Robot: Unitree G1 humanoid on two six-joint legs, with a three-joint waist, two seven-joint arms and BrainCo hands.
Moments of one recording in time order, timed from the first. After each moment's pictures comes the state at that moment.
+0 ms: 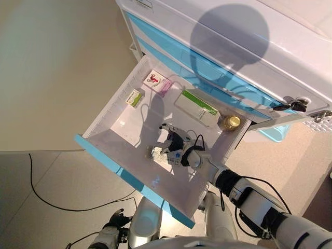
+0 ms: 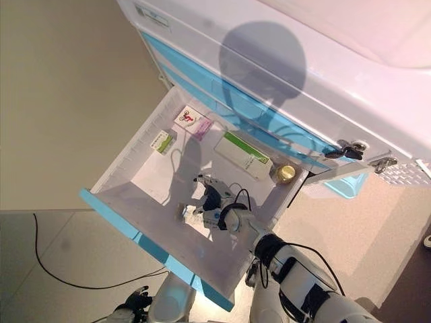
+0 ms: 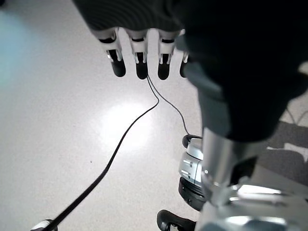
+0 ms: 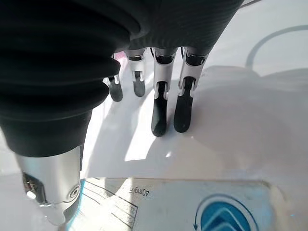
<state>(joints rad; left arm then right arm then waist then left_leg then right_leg) -0.04 0.23 -0.30 1.20 -0.30 -0.03 0.11 -0.65 -0.14 0.79 0.75 -0.38 -0.01 -0.22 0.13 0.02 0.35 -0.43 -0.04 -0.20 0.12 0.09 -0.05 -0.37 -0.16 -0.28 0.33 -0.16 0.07</state>
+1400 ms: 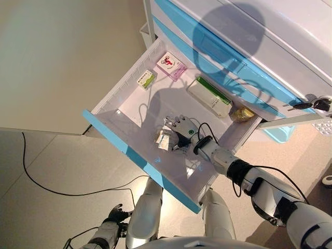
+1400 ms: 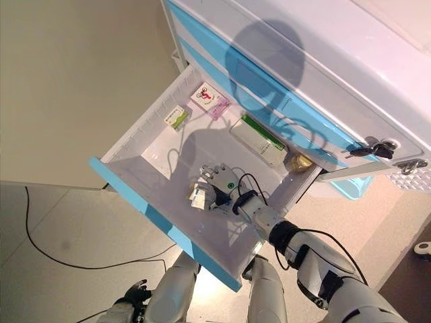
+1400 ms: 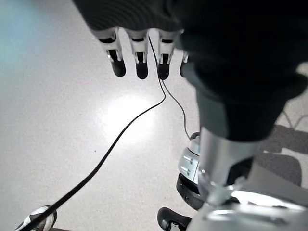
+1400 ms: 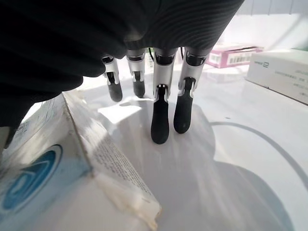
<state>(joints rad) -0.08 0.24 -0.30 1.21 -0.33 -0.05 0.11 -0.74 -0.32 0.94 0.72 -1.01 0.06 -0.36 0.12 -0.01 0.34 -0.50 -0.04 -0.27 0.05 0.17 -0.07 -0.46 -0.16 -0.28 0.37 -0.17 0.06</state>
